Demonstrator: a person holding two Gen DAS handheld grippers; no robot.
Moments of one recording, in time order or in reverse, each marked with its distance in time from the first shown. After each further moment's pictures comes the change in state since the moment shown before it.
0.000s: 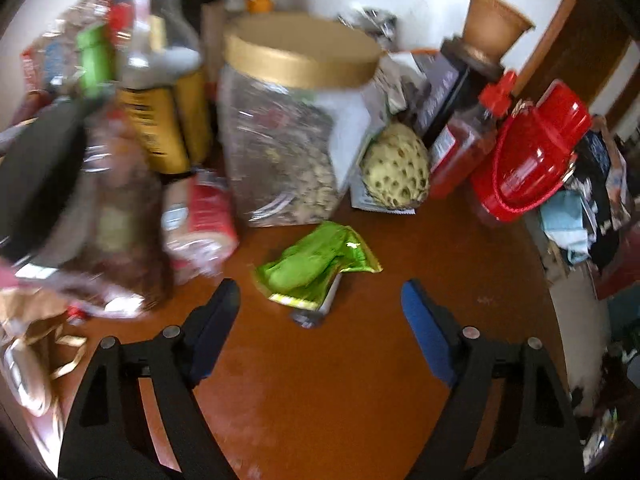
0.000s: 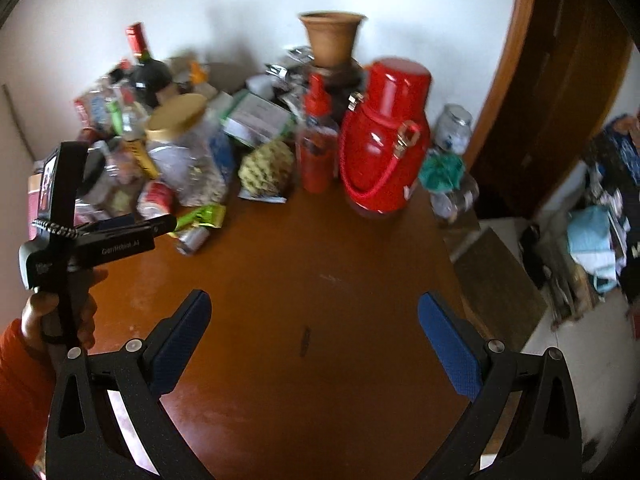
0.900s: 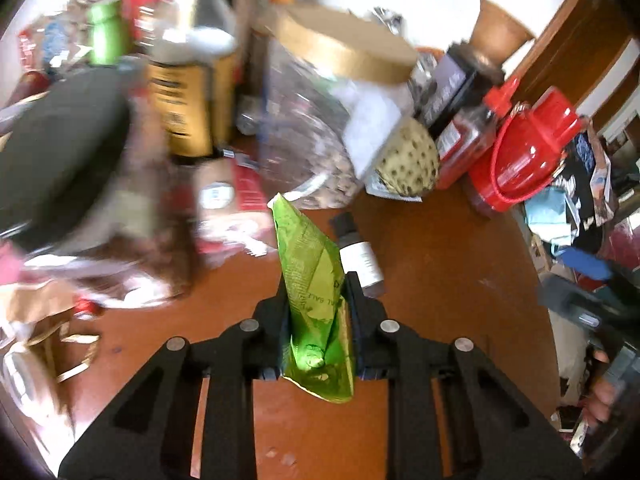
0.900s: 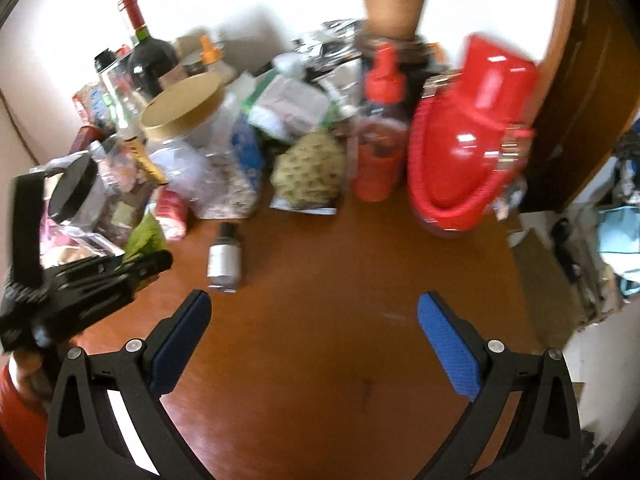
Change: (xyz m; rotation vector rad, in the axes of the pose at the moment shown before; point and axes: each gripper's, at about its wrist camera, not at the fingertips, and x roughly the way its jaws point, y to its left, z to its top) left arm -0.032 0.037 -0.014 -0.030 0.002 -0.056; right arm 0.078 0.061 0.039 -0.012 0.071 0.138
